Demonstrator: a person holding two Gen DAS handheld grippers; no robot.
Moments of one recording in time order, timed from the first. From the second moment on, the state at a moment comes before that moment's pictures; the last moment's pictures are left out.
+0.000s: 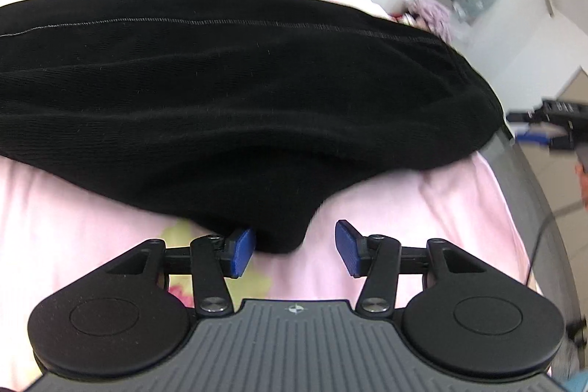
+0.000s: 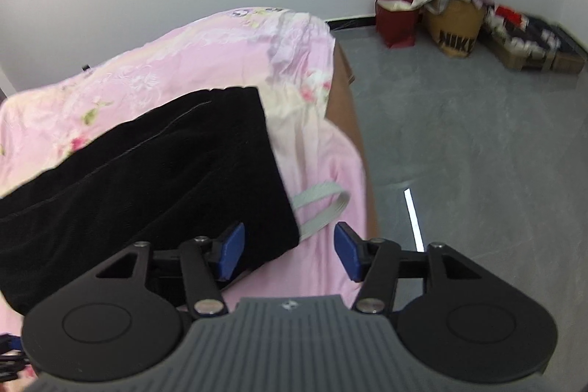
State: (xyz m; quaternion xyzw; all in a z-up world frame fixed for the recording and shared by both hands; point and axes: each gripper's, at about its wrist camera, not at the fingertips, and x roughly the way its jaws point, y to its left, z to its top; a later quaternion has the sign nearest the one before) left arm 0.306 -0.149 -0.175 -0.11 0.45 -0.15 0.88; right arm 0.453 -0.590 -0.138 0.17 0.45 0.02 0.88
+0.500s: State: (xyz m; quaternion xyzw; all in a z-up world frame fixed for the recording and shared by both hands) left arm 0.285 -0.140 -0.141 -0.06 0.44 -0.17 0.88; right arm 0.460 -0.580 -0.192 0.35 0.41 0.01 0.84
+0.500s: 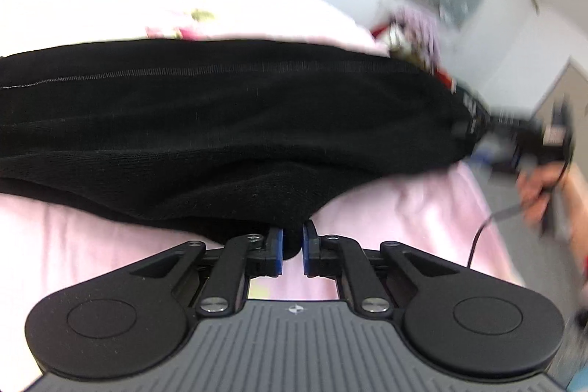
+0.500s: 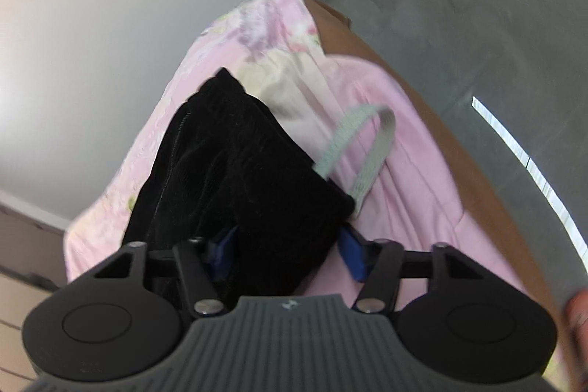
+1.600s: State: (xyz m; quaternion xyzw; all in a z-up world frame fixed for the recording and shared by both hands) left arm 0.312 -0.087 -0.203 -0.24 0.48 -0.12 0.83; right arm 0.430 -0.407 -0.134 -0.02 0.44 0.15 0.88
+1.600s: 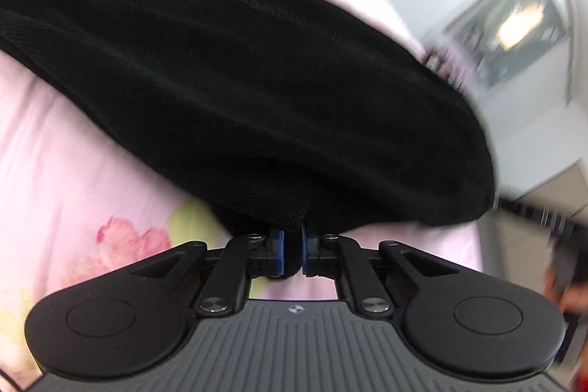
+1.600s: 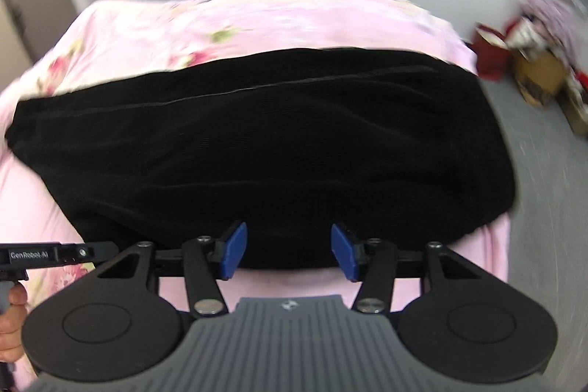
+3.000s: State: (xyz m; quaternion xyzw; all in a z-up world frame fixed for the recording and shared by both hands) left arm 0.411 -0.004 -0.130 -0.06 0.47 -0.17 0.86; right arm 0.582 -0.256 -0.152 -0.05 0.47 0.22 0.85
